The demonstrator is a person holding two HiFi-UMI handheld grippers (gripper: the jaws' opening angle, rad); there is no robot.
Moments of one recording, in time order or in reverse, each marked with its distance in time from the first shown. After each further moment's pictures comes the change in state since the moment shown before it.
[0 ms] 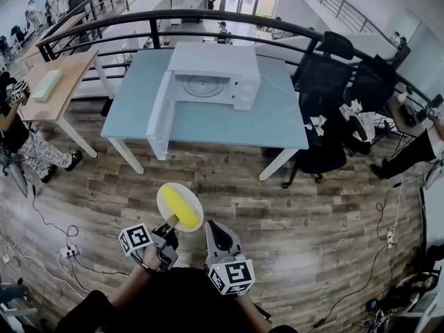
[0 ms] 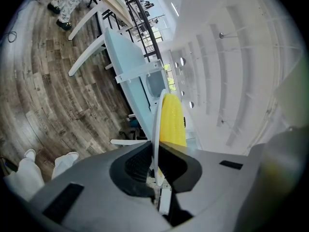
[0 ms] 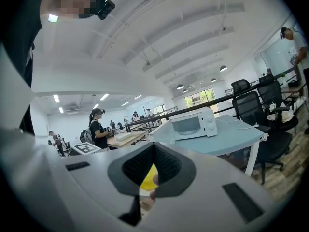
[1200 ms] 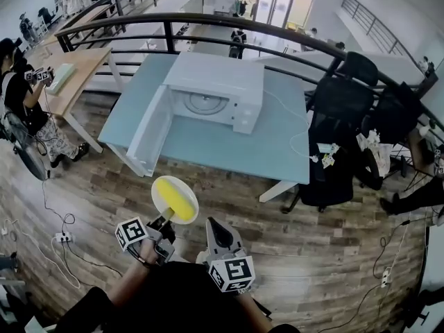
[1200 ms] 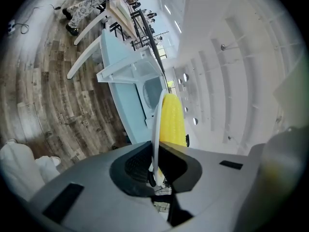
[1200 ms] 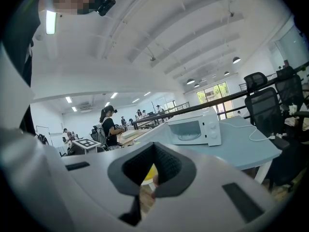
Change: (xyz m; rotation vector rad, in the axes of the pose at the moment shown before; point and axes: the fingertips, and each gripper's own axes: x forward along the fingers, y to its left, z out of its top) left arm 0.138 -0.053 0.038 -0.055 -0.216 0.035; right arm 0.068 -0.150 0.057 -0.021 0.061 0.164
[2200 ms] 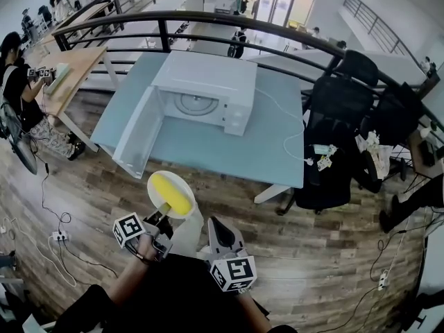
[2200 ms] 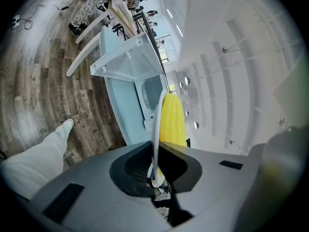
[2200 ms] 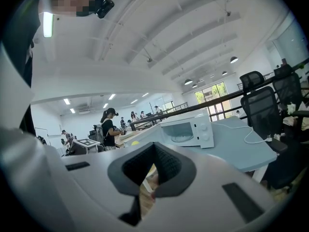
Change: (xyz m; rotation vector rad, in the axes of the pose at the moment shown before) left arm 0.050 -0.010 -0.007 -0.024 -0.049 0.003; right arm -0.006 -0.061 0.006 0.011 -0.011 -0.011
